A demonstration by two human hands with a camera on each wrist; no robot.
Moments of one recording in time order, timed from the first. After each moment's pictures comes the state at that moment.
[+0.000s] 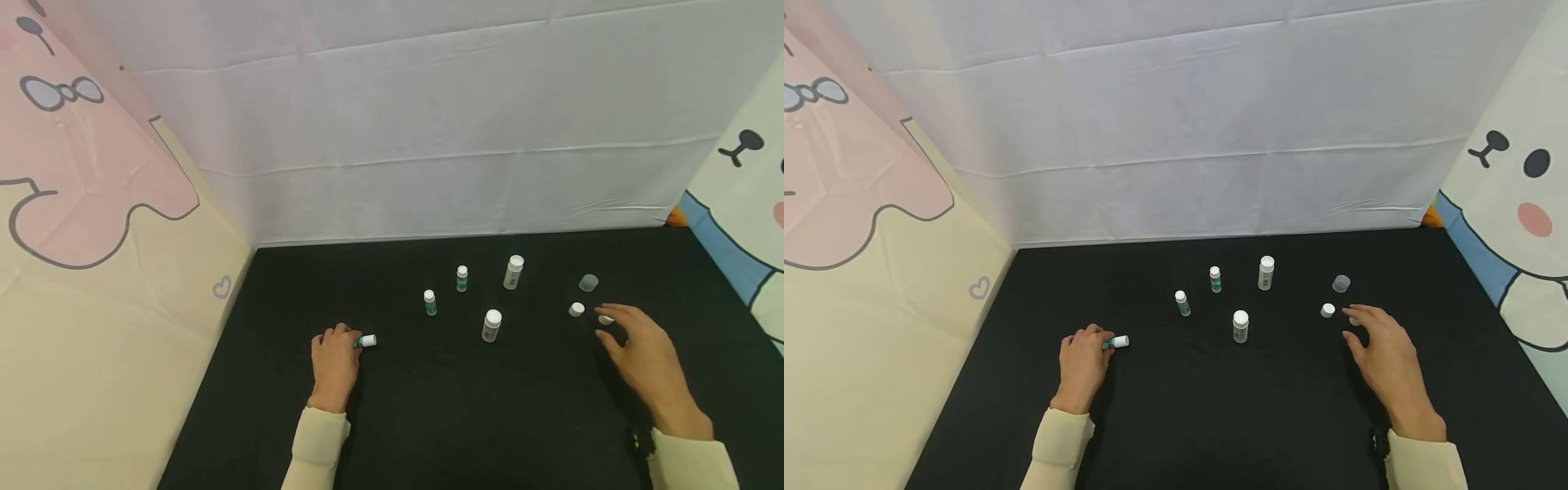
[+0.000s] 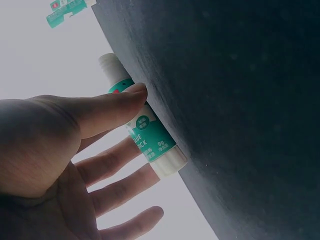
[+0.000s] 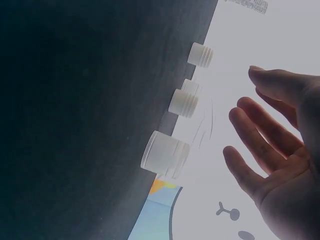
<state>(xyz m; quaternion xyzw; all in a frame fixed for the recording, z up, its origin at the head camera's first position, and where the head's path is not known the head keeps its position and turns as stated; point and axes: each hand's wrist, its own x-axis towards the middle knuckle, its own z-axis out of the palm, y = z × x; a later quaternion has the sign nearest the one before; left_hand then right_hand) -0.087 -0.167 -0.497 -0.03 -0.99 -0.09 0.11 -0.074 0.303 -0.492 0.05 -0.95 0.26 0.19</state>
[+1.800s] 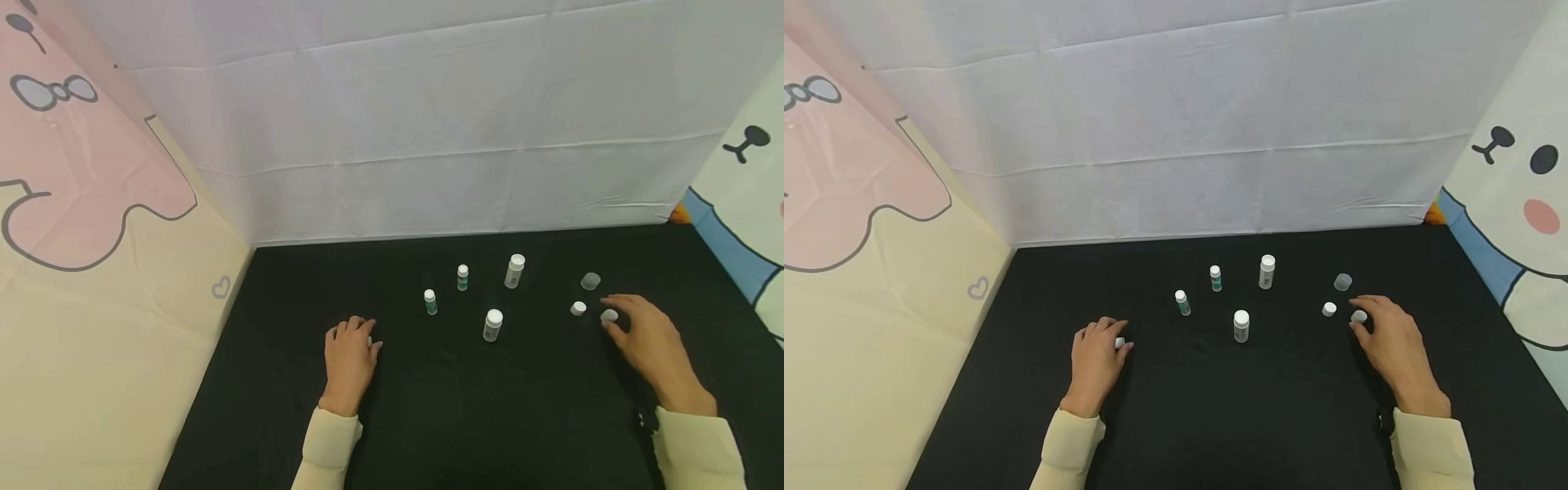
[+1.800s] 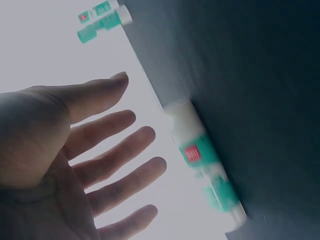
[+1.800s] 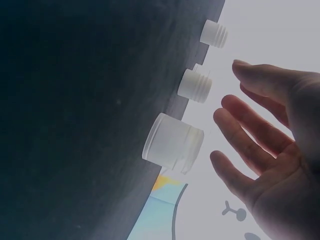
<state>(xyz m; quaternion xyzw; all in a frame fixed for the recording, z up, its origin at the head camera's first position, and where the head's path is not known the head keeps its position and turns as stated) -0.089 -0.141 -0.486 -0.05 -0.98 -0.11 0.14 -0.096 0.319 -0.493 0.03 -0.96 0.25 0.10</state>
